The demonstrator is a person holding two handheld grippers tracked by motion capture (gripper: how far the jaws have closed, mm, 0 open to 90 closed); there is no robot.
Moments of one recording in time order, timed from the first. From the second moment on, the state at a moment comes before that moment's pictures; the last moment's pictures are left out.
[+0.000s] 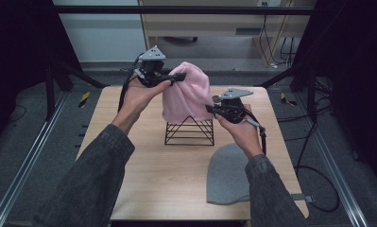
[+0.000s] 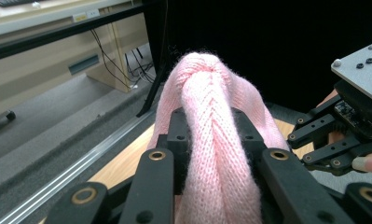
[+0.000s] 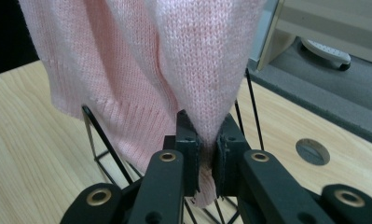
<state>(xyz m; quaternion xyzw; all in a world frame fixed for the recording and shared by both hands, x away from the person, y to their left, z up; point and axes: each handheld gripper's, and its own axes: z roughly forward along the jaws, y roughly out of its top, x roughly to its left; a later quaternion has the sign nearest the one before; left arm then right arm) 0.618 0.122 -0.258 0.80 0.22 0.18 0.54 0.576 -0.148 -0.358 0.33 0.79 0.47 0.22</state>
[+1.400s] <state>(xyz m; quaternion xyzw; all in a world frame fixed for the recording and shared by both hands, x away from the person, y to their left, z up) 0.601 0.114 -0.310 0.82 0.21 0.15 0.51 0.568 -0.156 -0.410 0.34 0.82 0.43 0.19</state>
